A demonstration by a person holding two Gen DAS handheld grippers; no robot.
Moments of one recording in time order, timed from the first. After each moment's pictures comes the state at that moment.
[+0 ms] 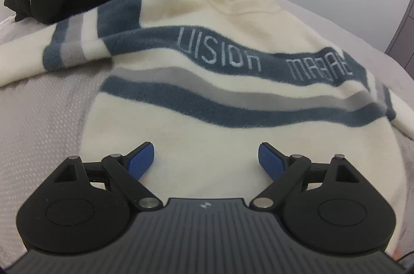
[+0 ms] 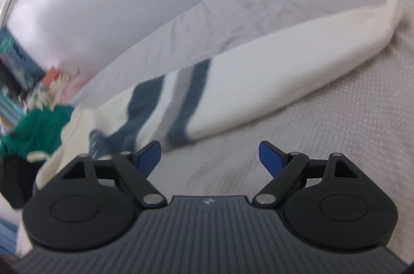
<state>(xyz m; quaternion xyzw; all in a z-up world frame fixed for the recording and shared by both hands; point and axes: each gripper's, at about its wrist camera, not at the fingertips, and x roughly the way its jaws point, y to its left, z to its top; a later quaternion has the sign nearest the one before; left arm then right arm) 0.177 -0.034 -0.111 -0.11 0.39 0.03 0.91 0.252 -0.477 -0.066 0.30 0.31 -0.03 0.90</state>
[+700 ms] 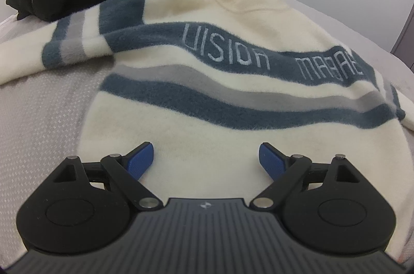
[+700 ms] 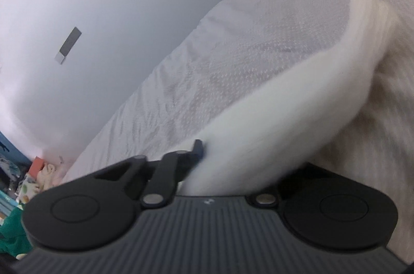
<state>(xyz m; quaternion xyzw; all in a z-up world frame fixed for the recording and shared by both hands) 0.186 -0.030 -0.121 -0.11 0.39 0.04 0.91 0.320 -0.605 -0.109 0.38 0.18 -0.12 0.90</state>
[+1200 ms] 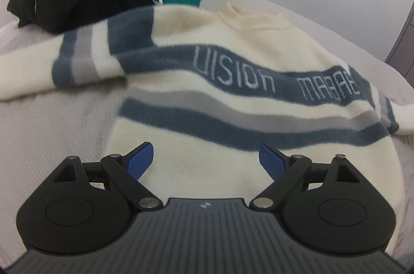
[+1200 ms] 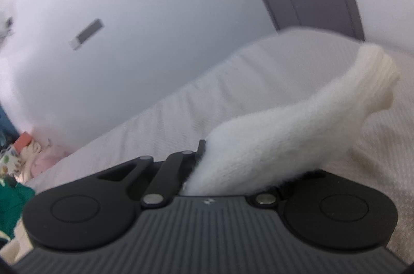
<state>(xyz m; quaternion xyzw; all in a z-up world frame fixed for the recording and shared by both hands) 0.185 -0.002 -0.096 -0.11 0.37 0.04 0.92 0.328 -0.567 -0.040 0.25 0.14 -0.12 0.95</state>
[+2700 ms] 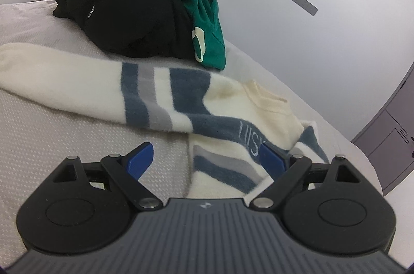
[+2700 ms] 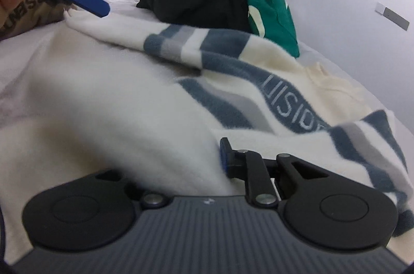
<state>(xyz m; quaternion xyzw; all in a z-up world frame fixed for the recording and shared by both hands) 0.118 0.156 -0.052 -0.27 0.27 0.02 0.92 0.182 -0.064 -0.056 -0.24 0.22 0.32 0.89</state>
